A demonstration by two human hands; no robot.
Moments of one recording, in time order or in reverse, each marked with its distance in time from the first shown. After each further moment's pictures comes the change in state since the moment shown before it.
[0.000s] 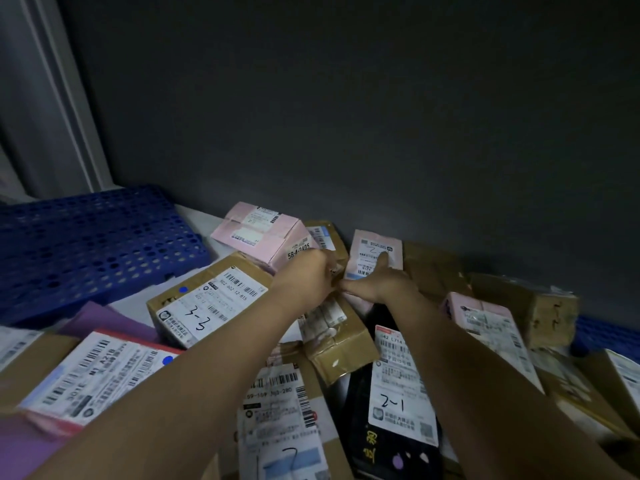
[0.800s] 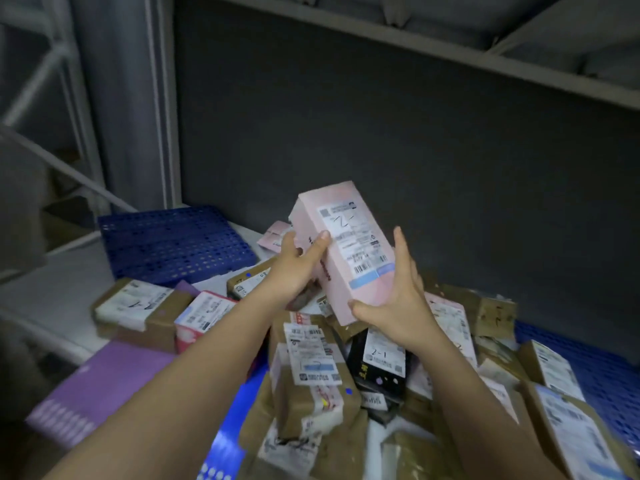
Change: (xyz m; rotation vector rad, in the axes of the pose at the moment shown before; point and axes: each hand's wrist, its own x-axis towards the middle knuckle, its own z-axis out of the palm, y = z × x) left_hand -0.157 0.035 -0.107 -1.046 0.146 -0.180; right_hand -0.254 0.025 -0.044 0.496 0.318 -0.655
